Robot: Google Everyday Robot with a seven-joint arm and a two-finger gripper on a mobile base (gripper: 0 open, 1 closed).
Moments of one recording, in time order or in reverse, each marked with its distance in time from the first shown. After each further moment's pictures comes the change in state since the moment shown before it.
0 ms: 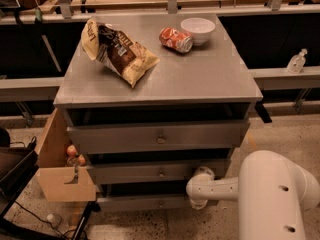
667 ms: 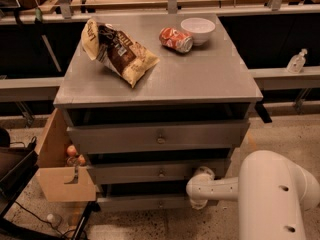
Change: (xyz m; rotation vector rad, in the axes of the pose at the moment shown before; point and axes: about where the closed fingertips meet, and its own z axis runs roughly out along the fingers) arm 0.000 0.000 0.000 0.000 0.000 0.000
